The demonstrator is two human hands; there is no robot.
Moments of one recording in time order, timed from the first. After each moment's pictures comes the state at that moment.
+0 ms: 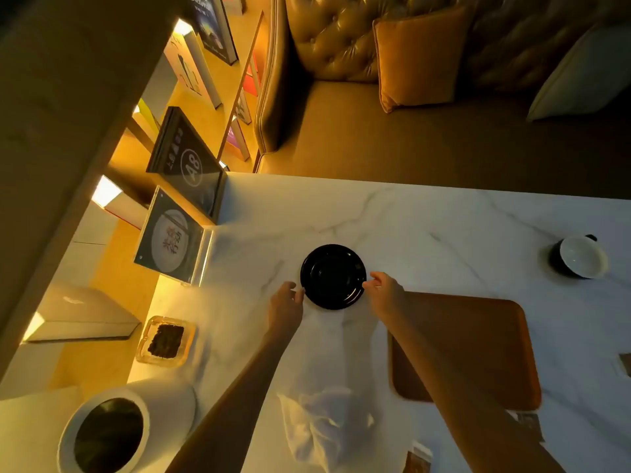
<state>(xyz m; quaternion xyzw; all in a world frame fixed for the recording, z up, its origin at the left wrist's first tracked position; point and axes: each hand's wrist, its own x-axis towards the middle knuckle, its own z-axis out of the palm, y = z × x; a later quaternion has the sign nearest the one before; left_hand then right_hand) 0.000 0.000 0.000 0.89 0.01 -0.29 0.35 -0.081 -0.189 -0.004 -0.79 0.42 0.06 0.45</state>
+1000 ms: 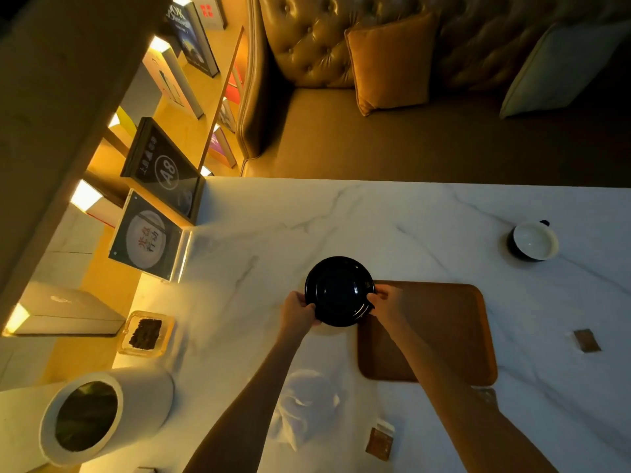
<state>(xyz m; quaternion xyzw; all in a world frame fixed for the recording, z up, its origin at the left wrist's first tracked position) -0.080 -0.063 0.020 0.81 0.11 -0.36 0.46 -0.170 -0.236 0.009 -0.67 0.46 0.03 0.58</state>
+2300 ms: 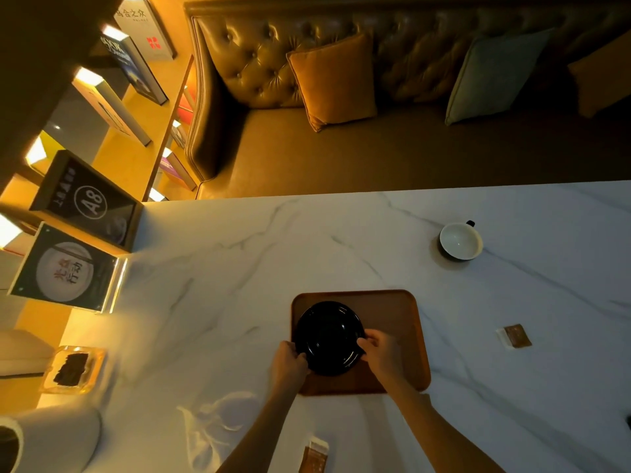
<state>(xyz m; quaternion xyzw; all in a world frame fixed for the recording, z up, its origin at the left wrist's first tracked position) -0.203 -0.144 -0.016 0.84 0.10 -0.39 0.36 -0.304 -0.313 -0.032 -0.66 0.49 0.03 0.57</state>
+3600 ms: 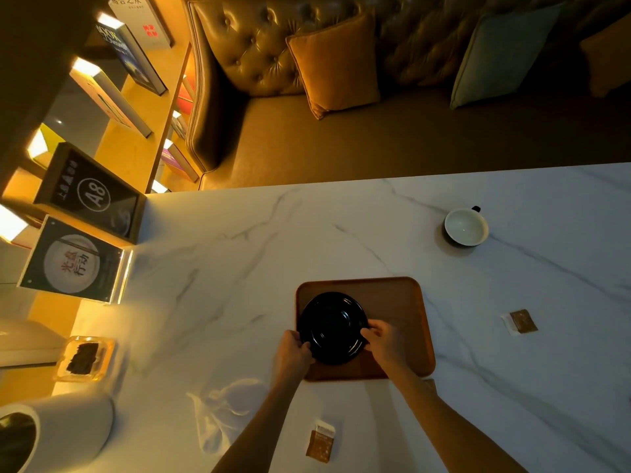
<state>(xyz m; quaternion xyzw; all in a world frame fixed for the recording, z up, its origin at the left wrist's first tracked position) -0.205 -0.139 -0.023 0.83 0.11 -0.40 0.37 -0.309 -0.310 -0.042 -0.64 0.48 0.04 0.60</state>
